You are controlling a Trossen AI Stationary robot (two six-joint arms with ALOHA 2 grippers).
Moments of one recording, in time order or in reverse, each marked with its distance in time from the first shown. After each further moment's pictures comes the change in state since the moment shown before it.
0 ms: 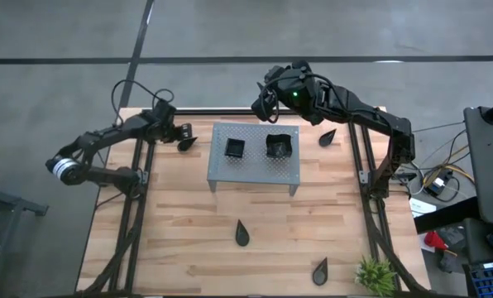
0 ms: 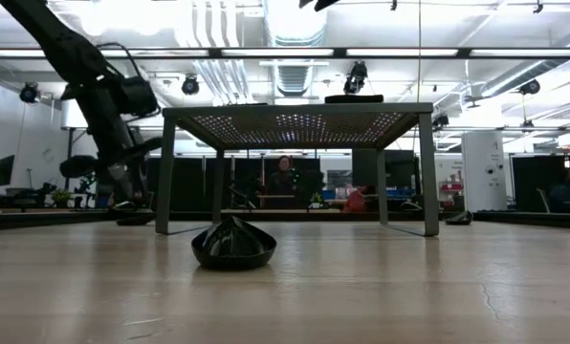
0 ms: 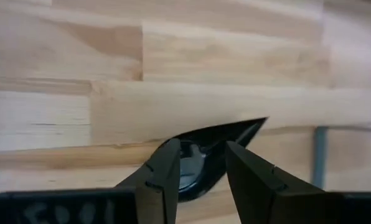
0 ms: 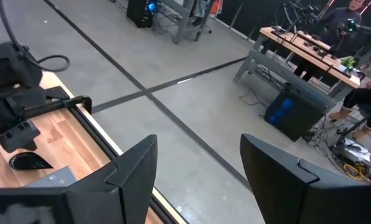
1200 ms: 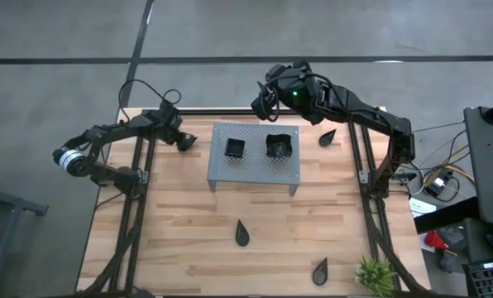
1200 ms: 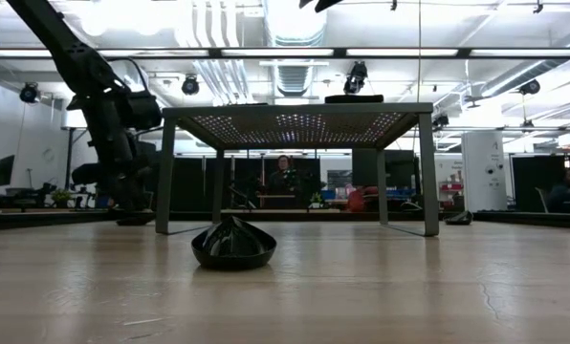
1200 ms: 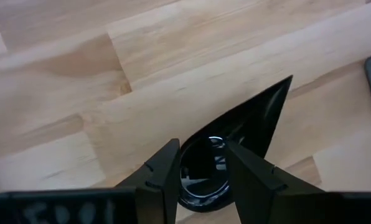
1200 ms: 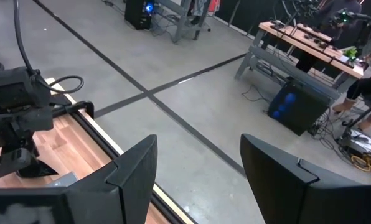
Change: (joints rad) left arm 0.000 0.105 -0.001 0.021 -0.006 0.408; right arm -0.005 0.000 0.000 0.002 0.000 0.053
